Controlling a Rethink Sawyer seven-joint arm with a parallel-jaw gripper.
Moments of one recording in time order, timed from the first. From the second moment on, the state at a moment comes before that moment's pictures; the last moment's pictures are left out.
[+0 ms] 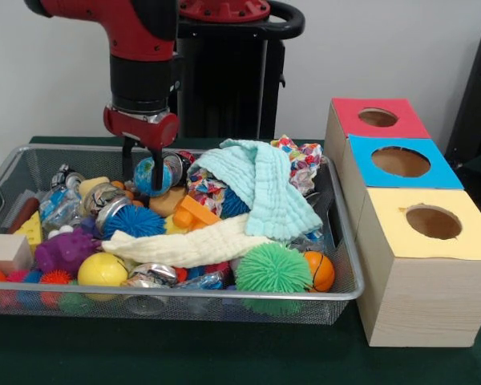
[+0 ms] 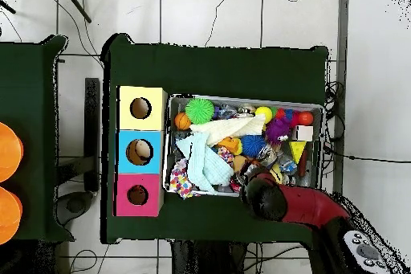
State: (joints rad) arm -0.62 -0.61 0.08 1.89 -0.44 0.14 2.19
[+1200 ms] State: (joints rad) arm -0.66 -0.53 0.06 1.89 -0.58 -0.14 2.19
